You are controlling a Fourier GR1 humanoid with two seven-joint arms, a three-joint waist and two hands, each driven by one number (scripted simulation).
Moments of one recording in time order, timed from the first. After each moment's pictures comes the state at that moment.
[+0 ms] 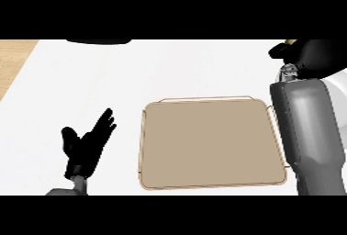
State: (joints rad) left arm 0.00 0.11 -0.11 -1.47 0.11 0.04 0.21; right arm -0.81 -0.12 -0.16 -1.27 1.76 -0.10 1.20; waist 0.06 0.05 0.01
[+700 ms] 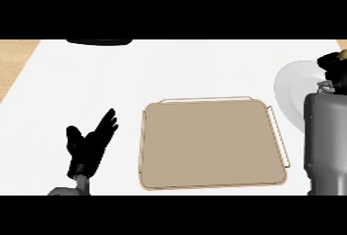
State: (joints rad) left arm -0.01 0.10 -0.12 -1.45 0.10 0.04 0.22; right arm -0.71 -0.12 -0.45 -1.27 2.07 -0.38 1.21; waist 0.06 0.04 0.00
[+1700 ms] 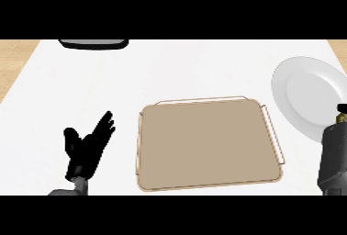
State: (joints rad) left arm 0.00 0.10 -0.10 -1.44 0.10 0.05 0.22; right arm -0.63 -0.17 -0.95 -0.95 1.83 -0.81 1.08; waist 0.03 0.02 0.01
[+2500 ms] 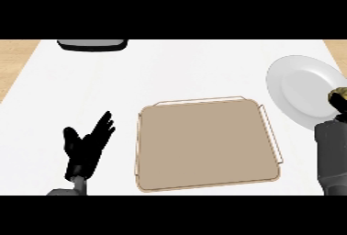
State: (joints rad) left arm 0.00 0.10 -0.09 -1.42 0.11 0.04 0.21; right arm -0.65 -0.22 -0.92 -0.74 1.34 -1.29 0.71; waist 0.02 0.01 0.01
